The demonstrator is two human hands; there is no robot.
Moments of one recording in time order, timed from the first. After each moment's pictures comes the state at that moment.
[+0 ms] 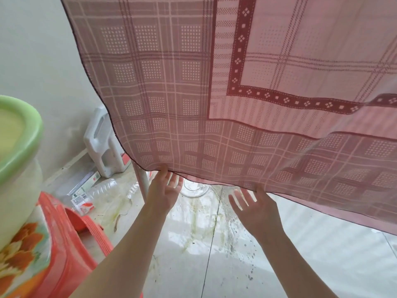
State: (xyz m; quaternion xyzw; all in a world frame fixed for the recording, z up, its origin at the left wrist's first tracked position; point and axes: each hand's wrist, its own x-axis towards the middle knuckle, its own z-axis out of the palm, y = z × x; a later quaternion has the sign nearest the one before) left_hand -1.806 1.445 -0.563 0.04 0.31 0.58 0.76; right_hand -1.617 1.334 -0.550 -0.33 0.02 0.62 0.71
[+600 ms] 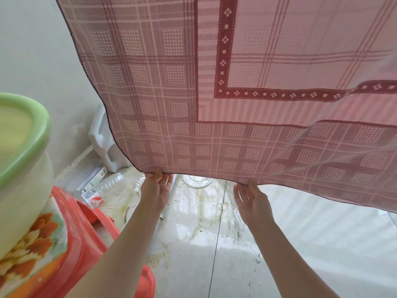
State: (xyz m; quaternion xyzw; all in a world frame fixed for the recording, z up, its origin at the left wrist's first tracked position) left_hand -1.835 1.430 -0.572 0.12 0.34 0.62 0.70; right_hand -1.641 1.333 -0.568 -0.35 0.06 0.56 0.75
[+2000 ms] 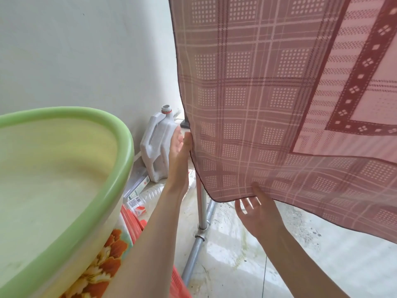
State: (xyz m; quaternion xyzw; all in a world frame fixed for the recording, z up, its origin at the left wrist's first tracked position) left_hand -1.896 1.477 -0.476 0.47 0.39 0.60 0.51; right_hand -1.746 1.403 -0.537 -0.37 0.02 0.65 0.66
